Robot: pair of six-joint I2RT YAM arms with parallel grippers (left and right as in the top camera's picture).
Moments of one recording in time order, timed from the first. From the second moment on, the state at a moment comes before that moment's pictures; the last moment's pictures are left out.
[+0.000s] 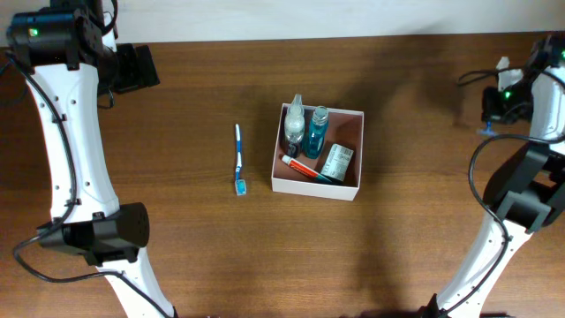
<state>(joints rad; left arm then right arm) 0.08 2.12 2.63 -1.69 -0.06 -0.20 -0.46 2.44 2.34 -1.32 -0.14 -0.31</state>
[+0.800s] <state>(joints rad) 0.08 2.12 2.63 -1.69 -0.06 -0.20 -0.07 2.44 2.60 -1.69 -0.40 -0.11</state>
